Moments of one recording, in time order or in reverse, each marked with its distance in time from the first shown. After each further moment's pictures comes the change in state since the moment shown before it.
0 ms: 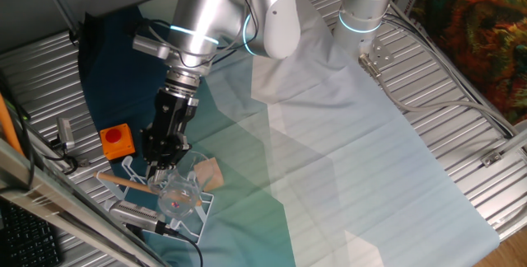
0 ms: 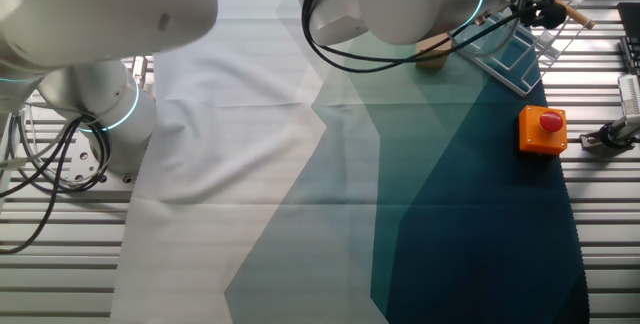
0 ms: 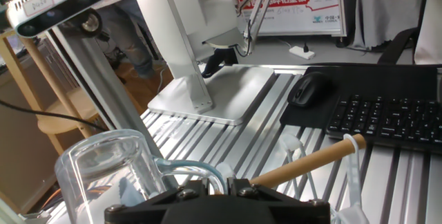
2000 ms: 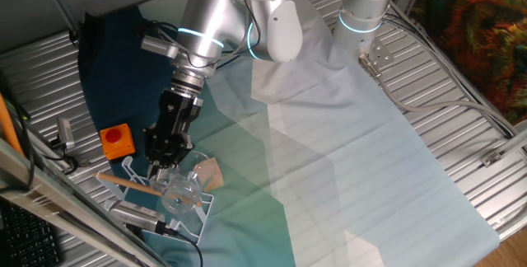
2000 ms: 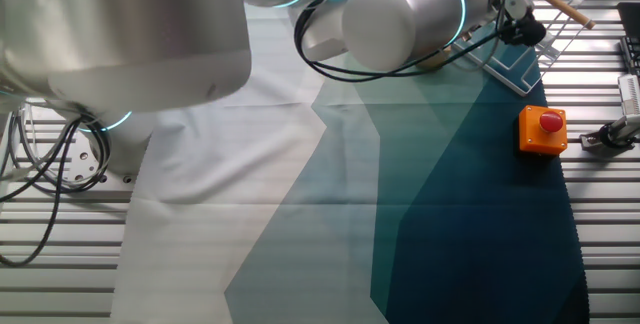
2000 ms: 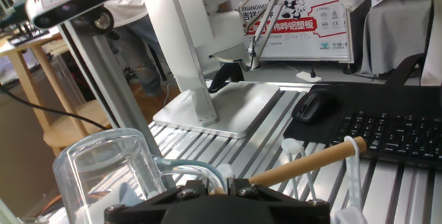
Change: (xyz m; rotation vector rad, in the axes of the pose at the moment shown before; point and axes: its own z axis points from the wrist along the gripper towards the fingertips) arm 0.005 -0.001 -0.001 -0.018 -0.075 -0.055
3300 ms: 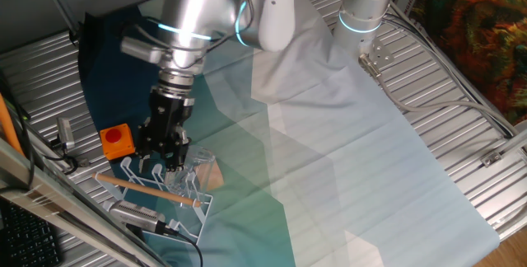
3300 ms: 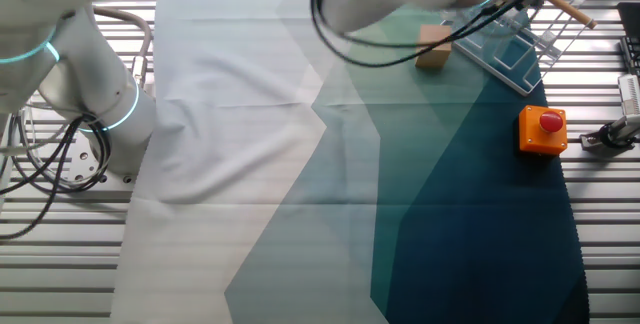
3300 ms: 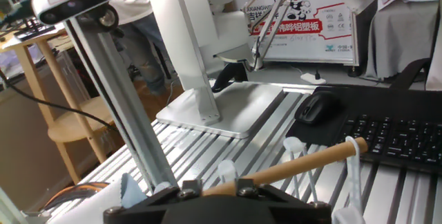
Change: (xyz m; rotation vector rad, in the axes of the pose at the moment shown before) arm -0.001 -0.003 0.001 0.039 0.306 -0.017
